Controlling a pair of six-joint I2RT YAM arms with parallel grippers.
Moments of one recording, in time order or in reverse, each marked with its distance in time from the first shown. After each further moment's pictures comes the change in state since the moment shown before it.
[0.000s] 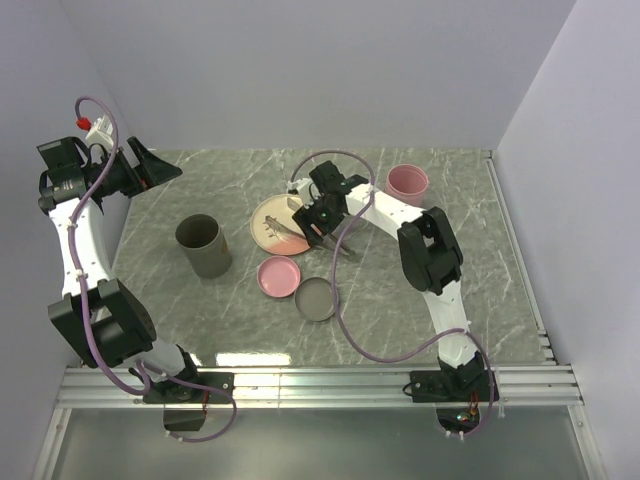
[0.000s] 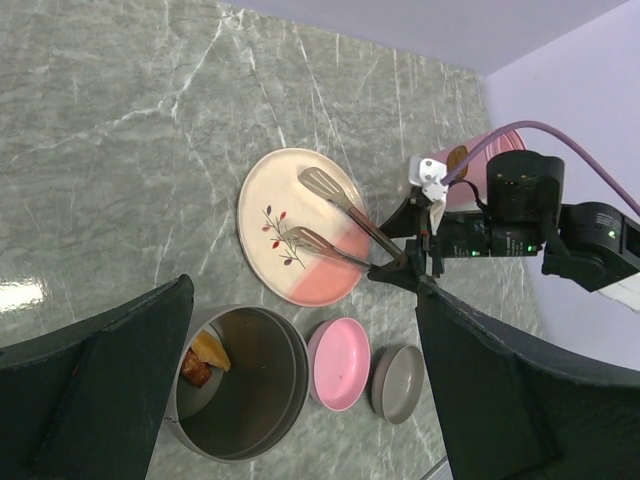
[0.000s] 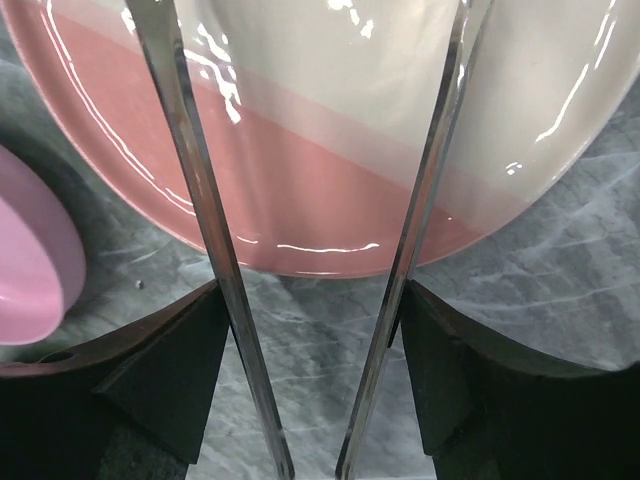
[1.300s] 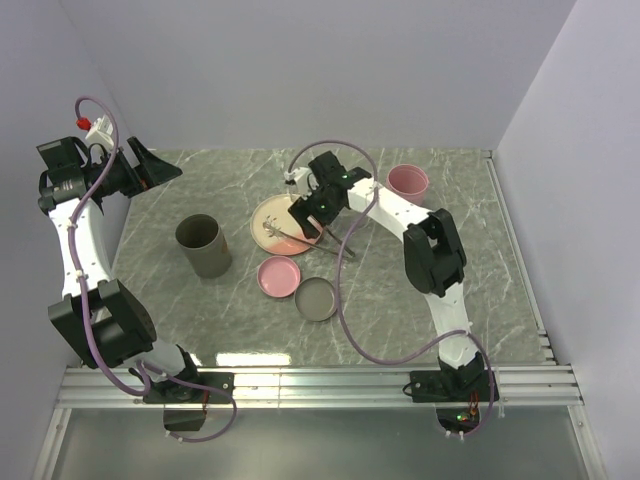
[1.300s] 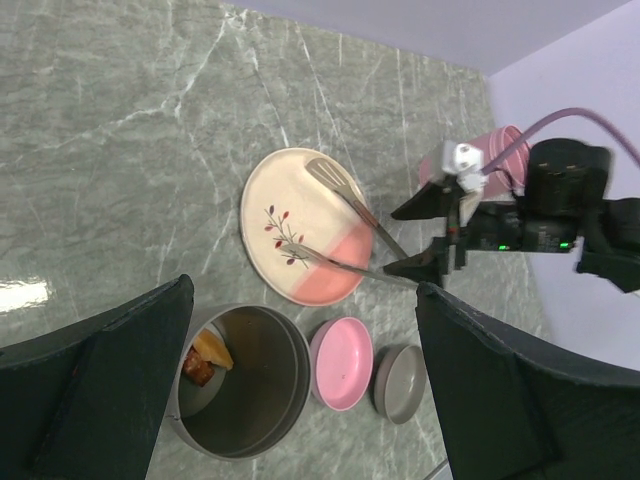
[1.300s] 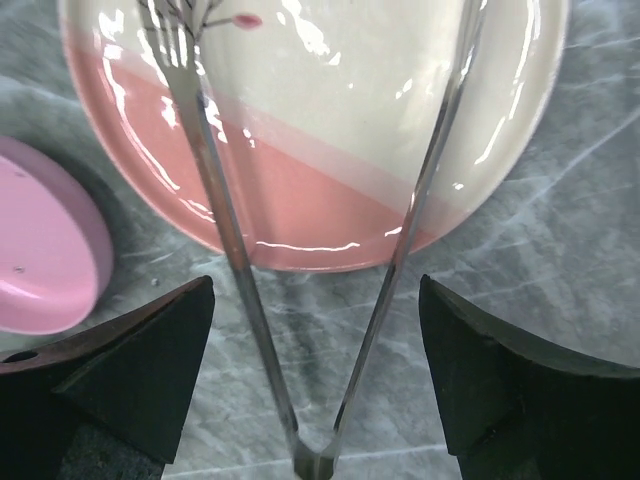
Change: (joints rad) left arm 0.000 -0.002 0.000 -0.002 -0.002 0.002; right arm 0.006 -0.018 0.059 -0.023 0.025 -0.041
